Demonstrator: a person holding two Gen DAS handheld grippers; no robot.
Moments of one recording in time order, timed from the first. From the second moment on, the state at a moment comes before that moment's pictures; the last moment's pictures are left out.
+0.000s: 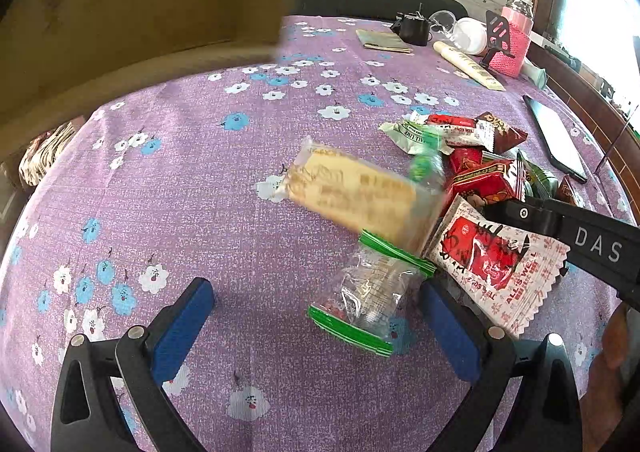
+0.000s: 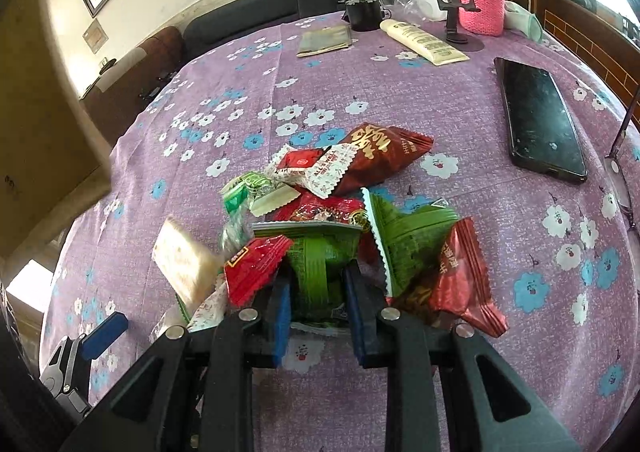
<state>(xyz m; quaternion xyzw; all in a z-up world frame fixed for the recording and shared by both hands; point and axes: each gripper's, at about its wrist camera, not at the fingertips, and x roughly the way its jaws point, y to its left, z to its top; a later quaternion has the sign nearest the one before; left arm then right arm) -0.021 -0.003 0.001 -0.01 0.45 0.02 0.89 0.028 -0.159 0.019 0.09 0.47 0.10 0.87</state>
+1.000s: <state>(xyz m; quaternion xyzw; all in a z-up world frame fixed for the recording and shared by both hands) -0.020 -0.004 0.001 -0.01 0.45 0.01 0.89 0.028 -0.156 0.017 0.08 0.47 0.10 0.88</state>
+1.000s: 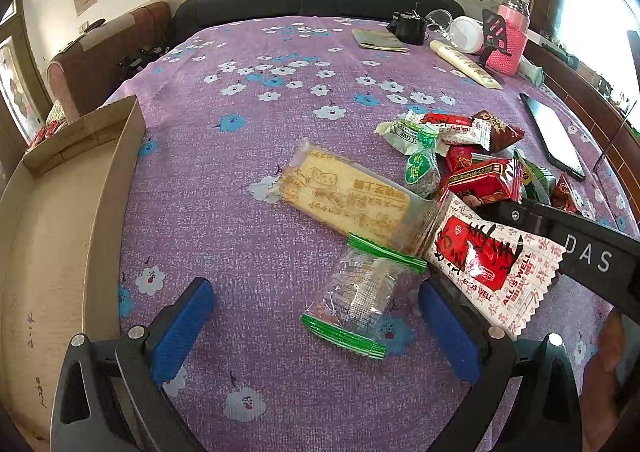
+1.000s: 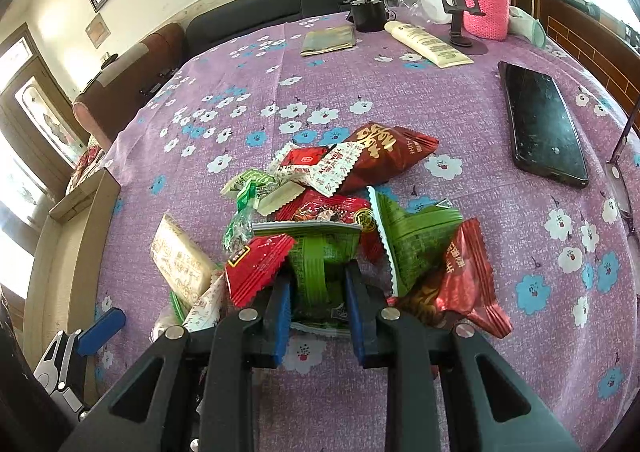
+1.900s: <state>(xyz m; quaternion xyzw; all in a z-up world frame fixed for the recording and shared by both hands) -0.032 -0.002 0.011 0.01 0.46 -0.06 0.89 0.028 -0.159 0.021 0.09 0.47 0.11 0.87</state>
